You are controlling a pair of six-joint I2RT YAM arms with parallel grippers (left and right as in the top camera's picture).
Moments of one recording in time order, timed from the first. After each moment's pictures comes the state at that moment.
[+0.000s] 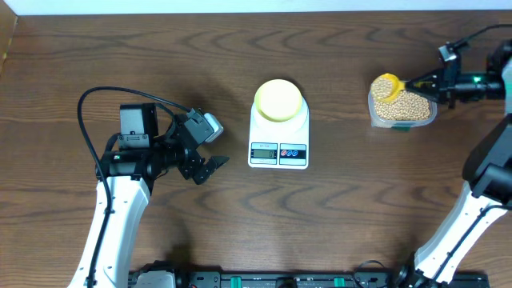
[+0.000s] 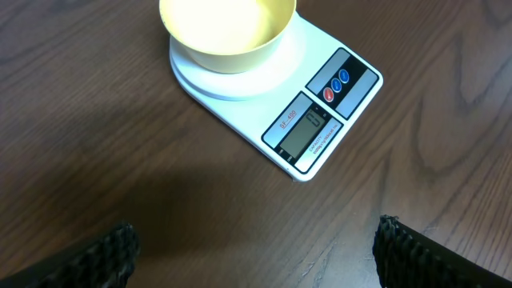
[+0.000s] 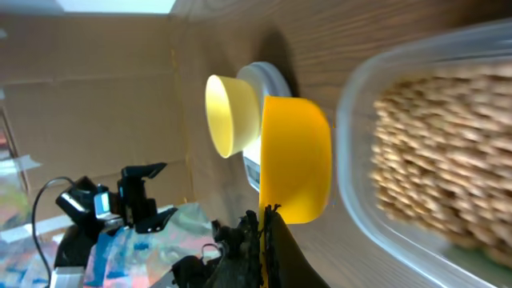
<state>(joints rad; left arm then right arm) 0.02 1.24 0.88 -0.67 0.65 0.80 -0.41 2.30 2.01 -1.61 -1.11 -0.43</state>
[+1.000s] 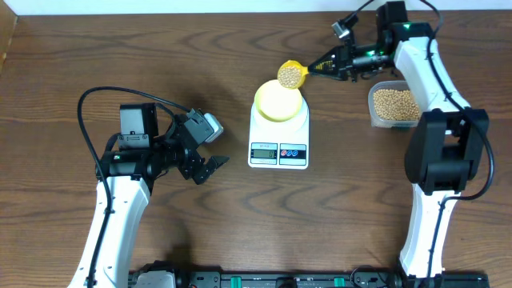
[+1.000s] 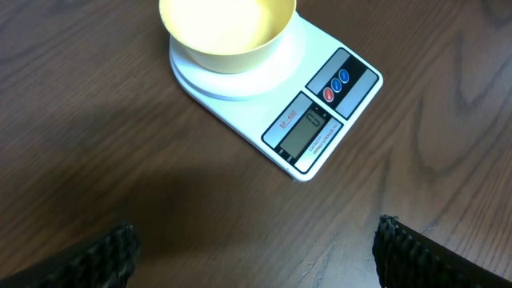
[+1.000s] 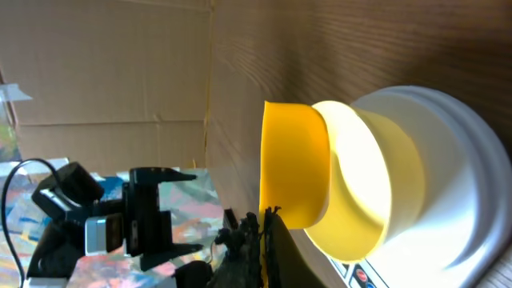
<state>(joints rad) 0.02 1.24 0.88 -0.67 0.65 0.80 0.07 2.30 2.01 -1.03 -1.21 0.09</state>
